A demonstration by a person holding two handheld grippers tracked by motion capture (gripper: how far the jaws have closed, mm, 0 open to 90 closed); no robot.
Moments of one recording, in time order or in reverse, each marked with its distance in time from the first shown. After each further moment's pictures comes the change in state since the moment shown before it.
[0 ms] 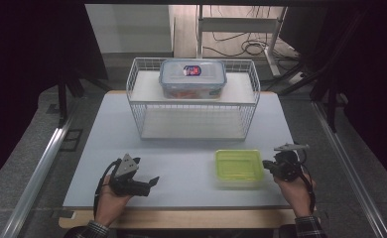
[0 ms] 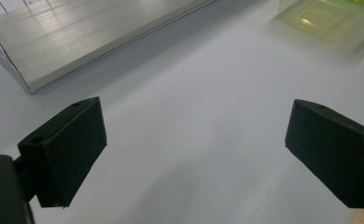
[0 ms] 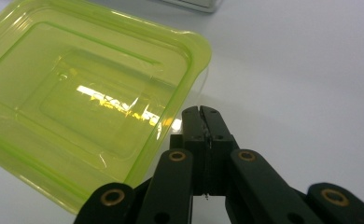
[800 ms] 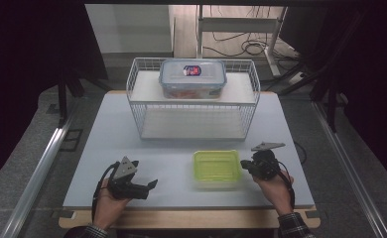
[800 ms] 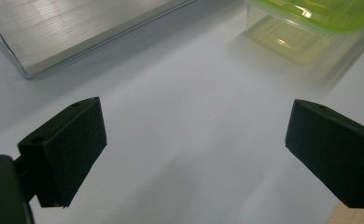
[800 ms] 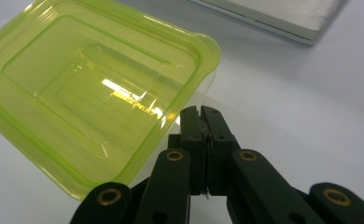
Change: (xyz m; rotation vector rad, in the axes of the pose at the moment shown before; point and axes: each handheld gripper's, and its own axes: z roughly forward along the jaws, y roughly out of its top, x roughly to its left) left arm -0.003 -0.007 -0.005 0.020 0.001 -0.020; right arm 0.050 0.019 0.024 -0.007 0.118 -0.091
